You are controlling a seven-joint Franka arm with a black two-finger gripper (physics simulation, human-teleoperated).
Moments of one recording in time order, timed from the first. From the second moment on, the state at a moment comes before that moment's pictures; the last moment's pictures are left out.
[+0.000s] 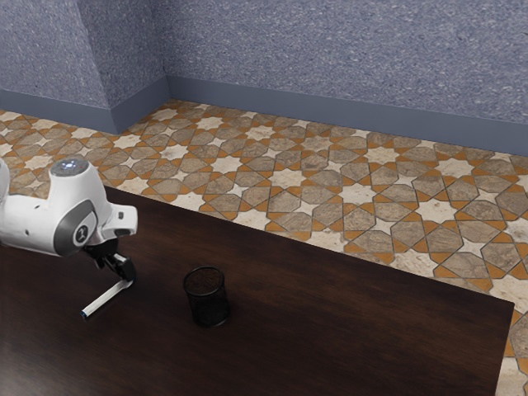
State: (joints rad) arm -0.06 0.14 0.36 -2.43 0.08 2.70 0.35
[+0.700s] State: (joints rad) arm -0.06 0.18 0.35 -2.44 -0.07 2.69 0.56
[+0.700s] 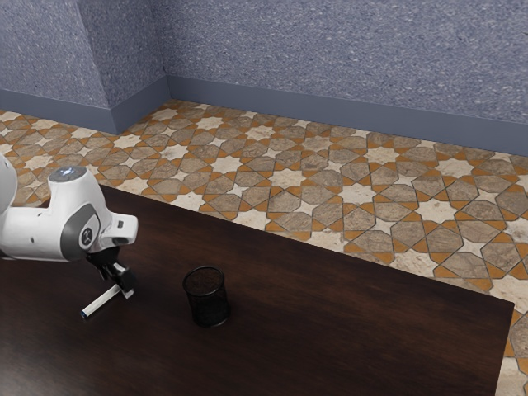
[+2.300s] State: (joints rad) arm -0.03 0.06 0.24 -2.31 -0.06 2.65 0.61
